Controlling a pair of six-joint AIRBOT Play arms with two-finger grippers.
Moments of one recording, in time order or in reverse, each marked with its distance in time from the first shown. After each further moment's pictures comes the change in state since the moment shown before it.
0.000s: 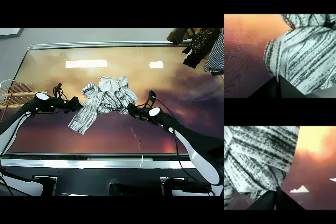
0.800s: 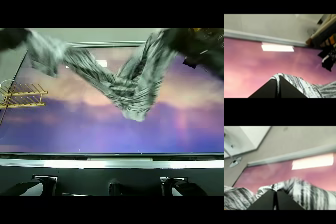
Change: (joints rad) left arm 0.072 0.517 0.575 0.299 0.003 -0.153; right arm -0.169 0.507 0.639 -0.463 0.329 0.106
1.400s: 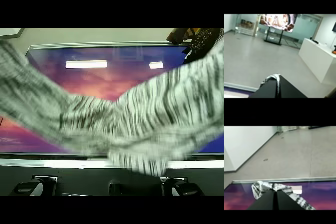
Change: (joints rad) left arm 0.002 0.467 0.061 0.503 -0.035 -0.387; right arm -0.005 0.365 0.262 -0.415 0.454 0.254
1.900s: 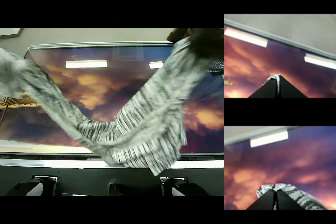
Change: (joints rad) left arm -0.002 -0.286 -0.211 0.069 -0.058 -0.054; right arm 0.000 -0.504 0.005 -0.052 0.058 0.167
